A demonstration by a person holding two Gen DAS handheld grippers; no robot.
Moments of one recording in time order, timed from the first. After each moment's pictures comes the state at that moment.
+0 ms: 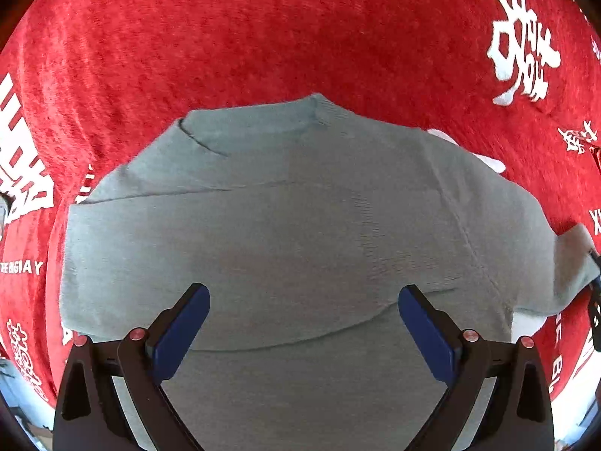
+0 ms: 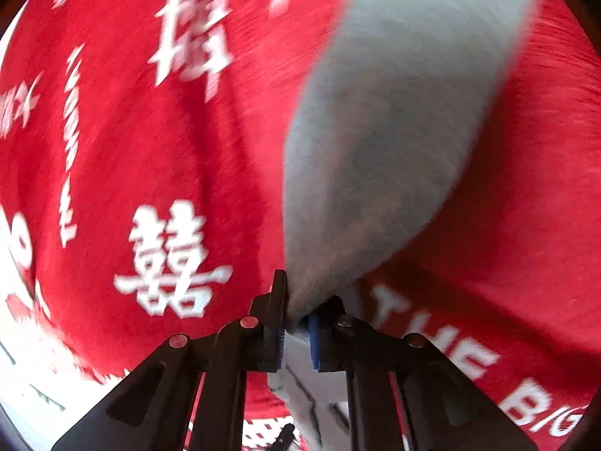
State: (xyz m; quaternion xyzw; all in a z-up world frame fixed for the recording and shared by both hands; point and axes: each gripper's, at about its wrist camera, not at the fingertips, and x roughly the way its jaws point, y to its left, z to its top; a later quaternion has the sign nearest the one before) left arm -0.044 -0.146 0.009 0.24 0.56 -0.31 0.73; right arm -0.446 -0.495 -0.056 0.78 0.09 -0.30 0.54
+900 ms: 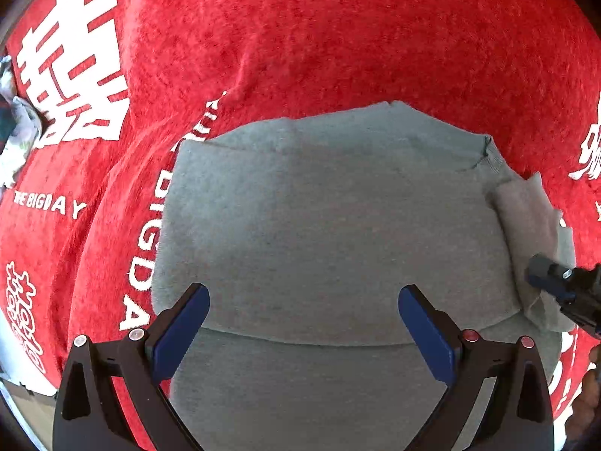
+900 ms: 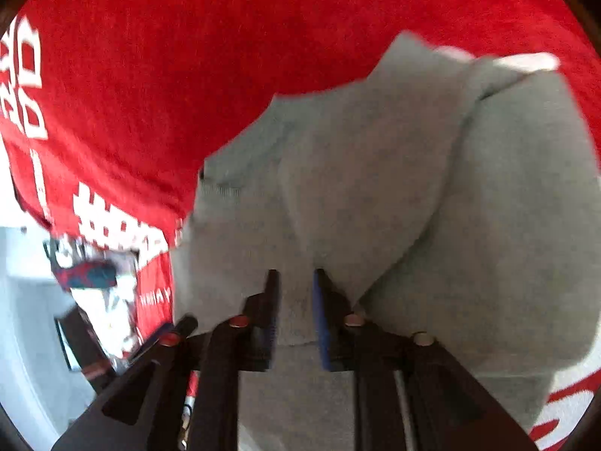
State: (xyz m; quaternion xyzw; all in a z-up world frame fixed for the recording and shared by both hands) left arm 0.063 -0.011 -0.003 0.16 0.59 -0.23 0.76; right arm -0.116 -0.345 -0.031 0.54 0.46 -0.12 0.69
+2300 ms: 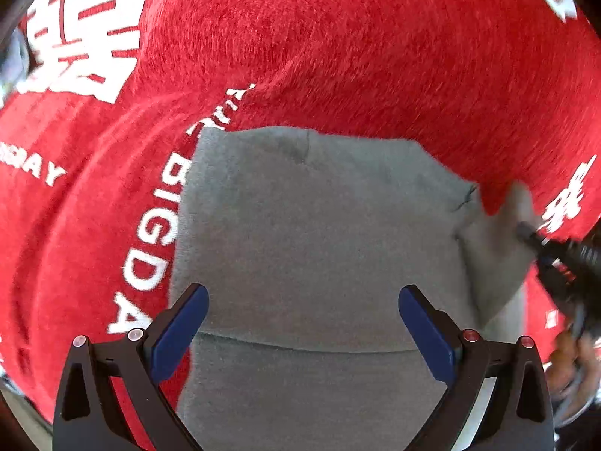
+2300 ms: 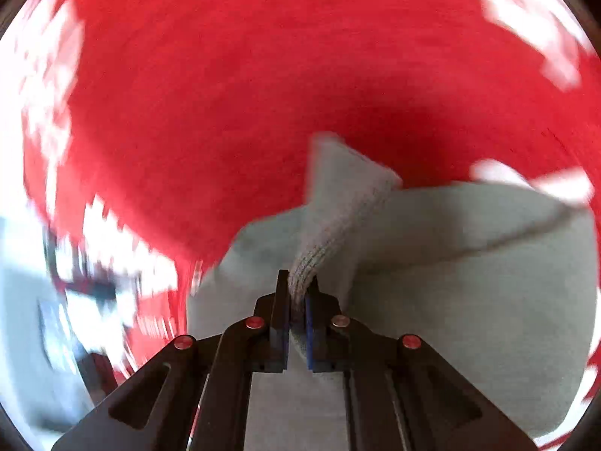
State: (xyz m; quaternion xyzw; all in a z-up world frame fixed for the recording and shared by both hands) left arm 0.115 0.033 0.005 0.01 0.62 -0.27 0.73; right arm -0.044 -0.343 0.023 0.45 0.44 -0.09 0.77
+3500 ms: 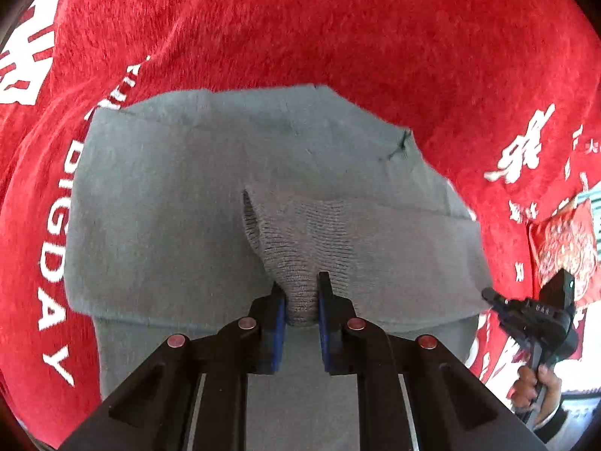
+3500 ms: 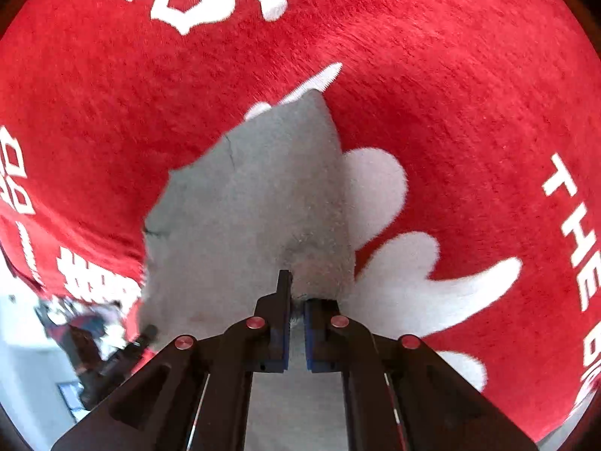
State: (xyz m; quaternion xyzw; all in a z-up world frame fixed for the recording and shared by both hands) left arm 0.082 -0.021 -0.004 0.05 0.65 -0.36 0.66; right arm -0.247 -0.363 -0.024 0.57 0.45 -0.23 0.65
